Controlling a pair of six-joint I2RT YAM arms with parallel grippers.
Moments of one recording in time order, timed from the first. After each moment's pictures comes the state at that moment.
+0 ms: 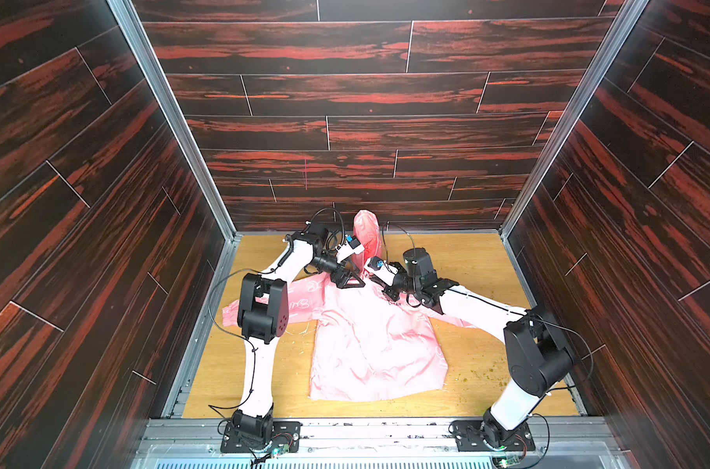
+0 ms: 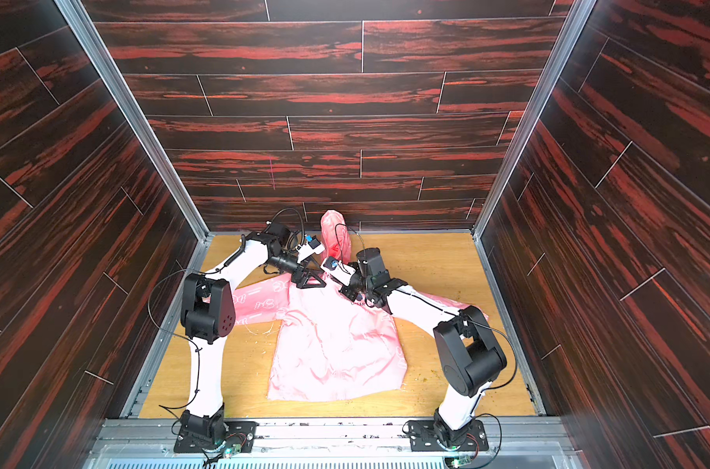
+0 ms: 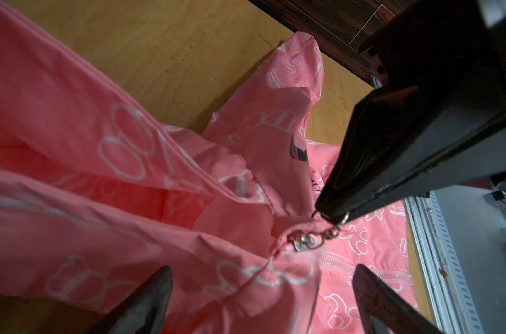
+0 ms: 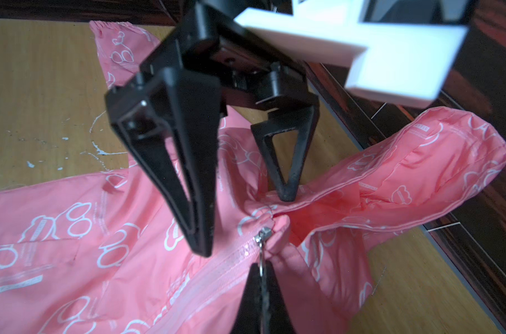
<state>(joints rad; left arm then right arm) -0.24 2.24 1.96 -1.00 1.03 0.80 0.59 1.72 1.15 0.03 -0.36 -0.53</state>
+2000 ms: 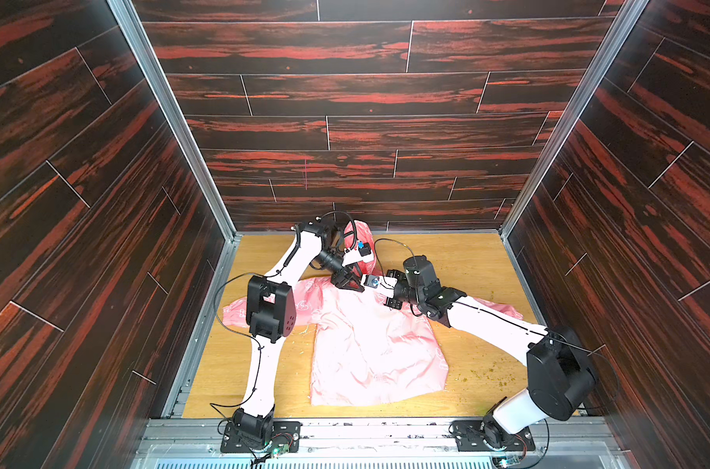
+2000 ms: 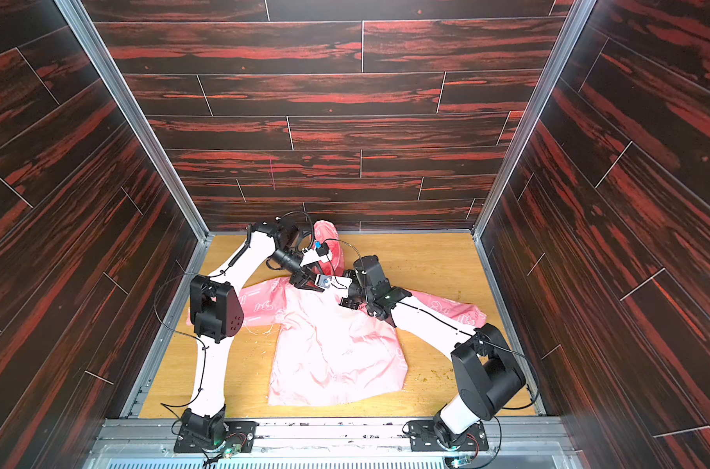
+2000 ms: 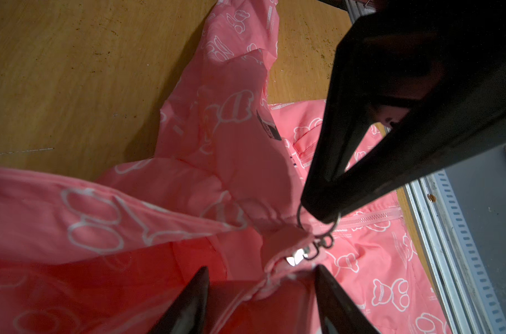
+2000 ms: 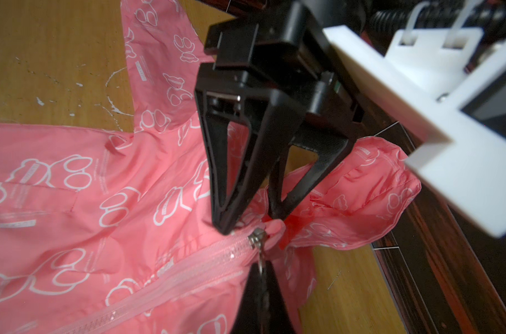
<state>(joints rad) -0.32 2.29 2.17 -1.40 0.92 1.16 0.67 1.58 1.07 -0.02 -0.24 -0.77</state>
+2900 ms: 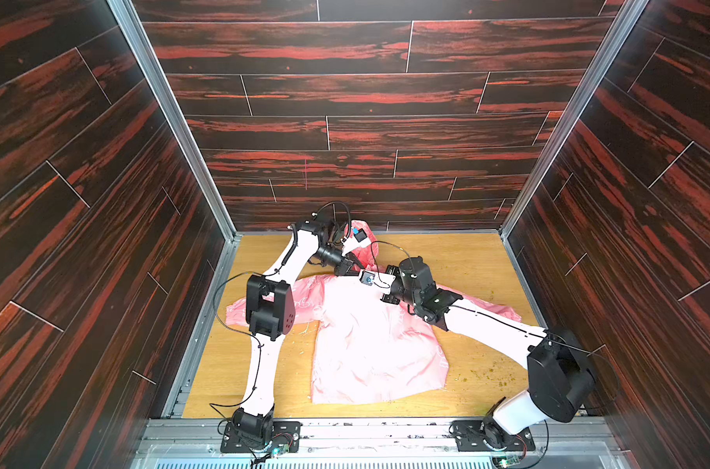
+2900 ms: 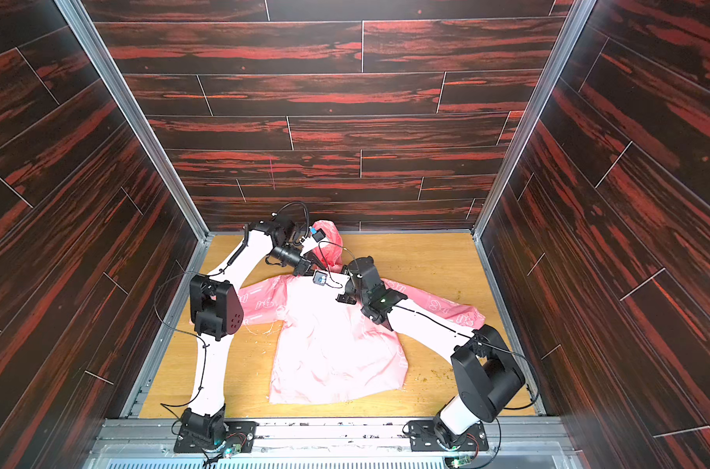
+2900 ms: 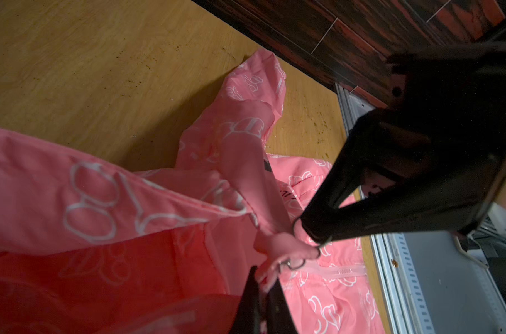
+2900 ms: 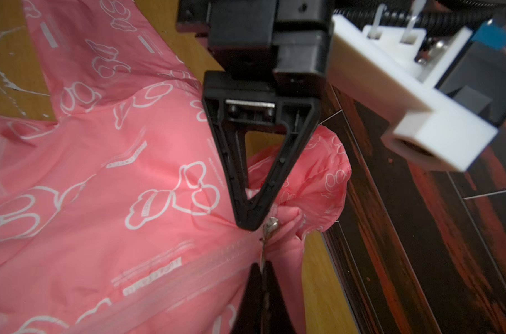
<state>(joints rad) -0.27 2.32 2.21 -1.28 1.12 0.82 0.74 1.57 1.07 0.07 0.05 -0.82</state>
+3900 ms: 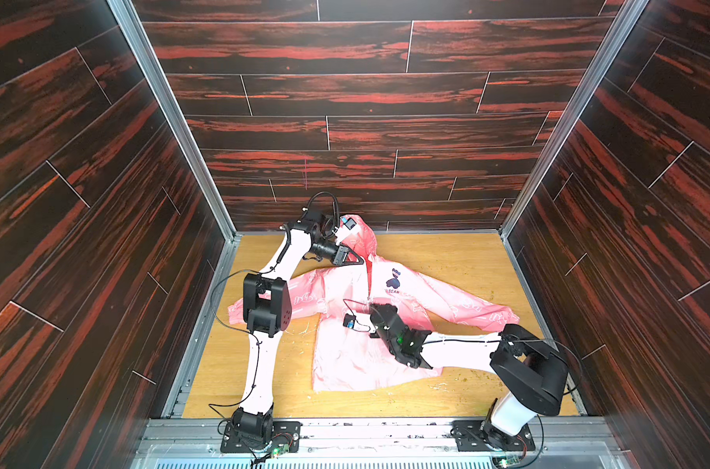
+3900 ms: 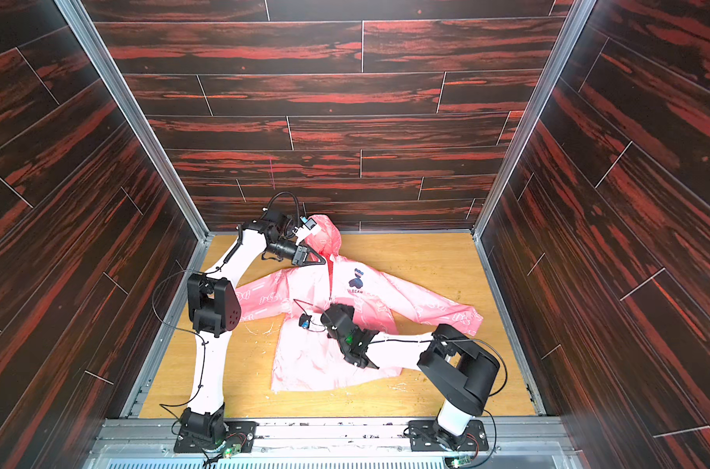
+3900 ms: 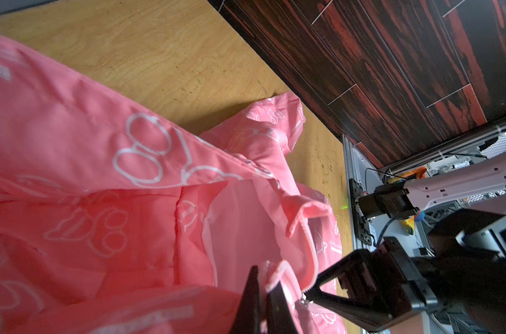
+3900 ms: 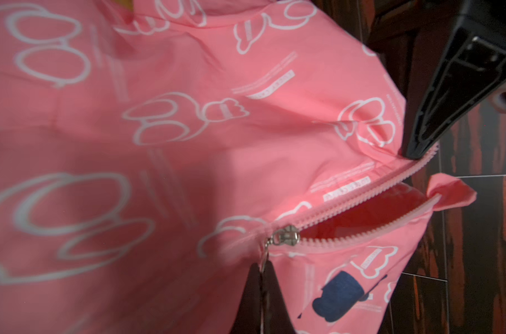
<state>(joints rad) -0.21 2.35 2.23 -1.11 1.15 0.49 1.04 1.69 0.82 0.28 0.57 -0.86</state>
